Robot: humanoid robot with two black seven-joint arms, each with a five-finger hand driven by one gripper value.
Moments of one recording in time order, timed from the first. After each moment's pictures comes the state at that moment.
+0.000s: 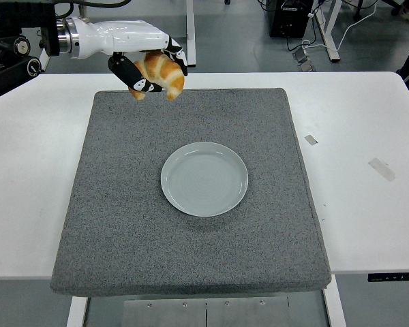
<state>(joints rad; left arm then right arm) -1.56 0.45 0.19 -0.88 1.22 -0.08 -0.61 -0.10 0.00 0.09 0.13 -0.13 0.00 0.25</state>
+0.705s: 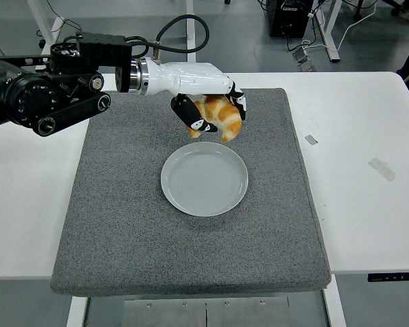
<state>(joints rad) -1.50 0.24 0.20 -0.88 1.23 -0.03 -0.61 -0.10 0.00 0.09 0.13 -0.13 0.00 0.25</state>
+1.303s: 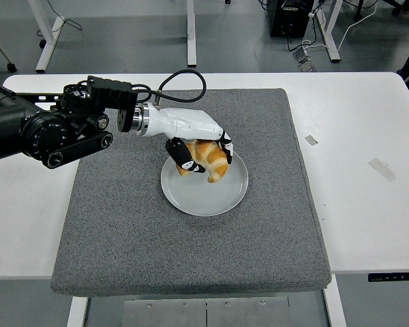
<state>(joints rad) -1.38 0.20 0.28 -0.87 1.28 -0.03 -0.61 -0.10 0.00 0.09 0.13 -0.13 0.00 0.25</state>
